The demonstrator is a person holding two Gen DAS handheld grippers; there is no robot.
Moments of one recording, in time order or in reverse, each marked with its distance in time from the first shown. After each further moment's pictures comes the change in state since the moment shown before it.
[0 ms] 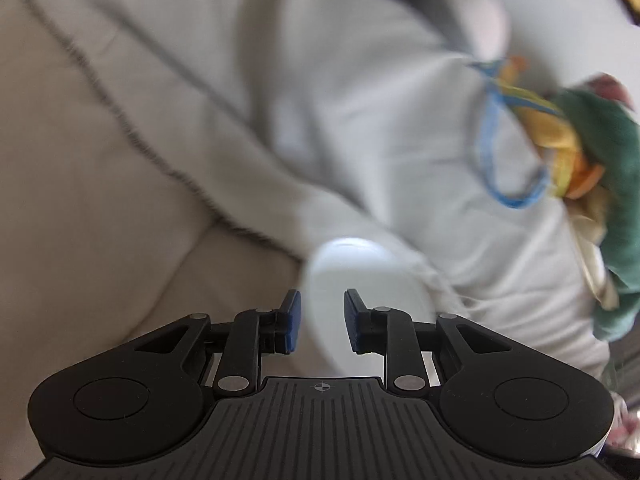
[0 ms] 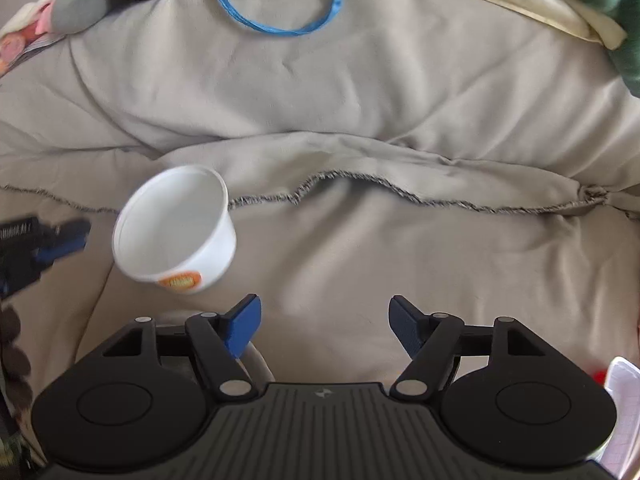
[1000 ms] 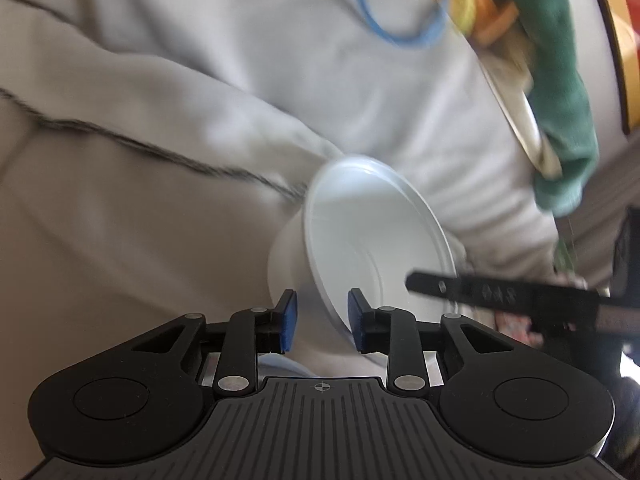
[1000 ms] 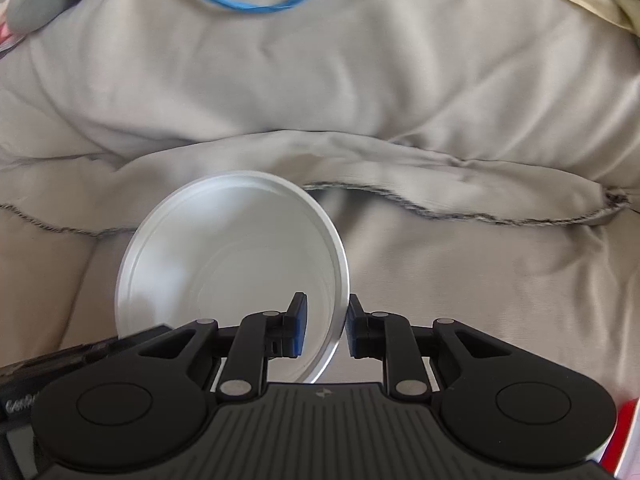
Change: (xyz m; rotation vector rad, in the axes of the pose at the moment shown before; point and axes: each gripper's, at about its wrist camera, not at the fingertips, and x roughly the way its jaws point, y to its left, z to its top) left arm 0.069 -0.086 -0.081 0.248 0.273 -0.252; right arm 0.065 -0.029 0.017 0.025 0.026 -0.016
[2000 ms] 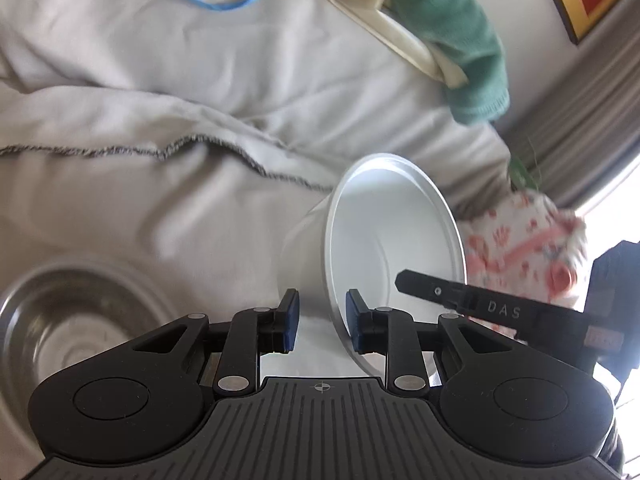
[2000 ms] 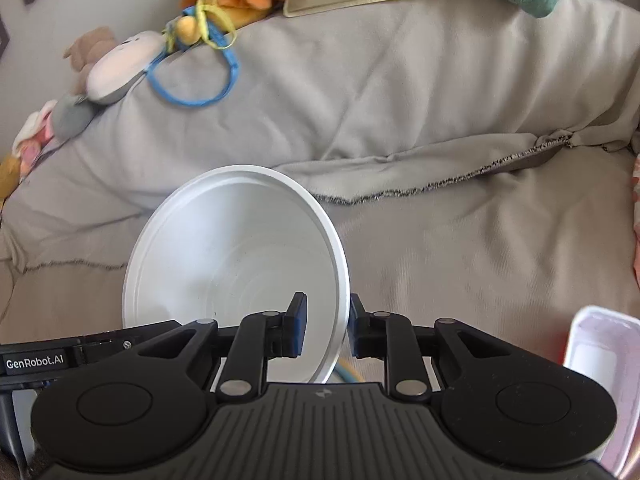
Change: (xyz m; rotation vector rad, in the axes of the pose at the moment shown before) left arm -0.054 -0.153 -0.061 0.175 0.088 0.020; right arm -0.128 -0.139 -0.075 0.174 -0.116 0.233
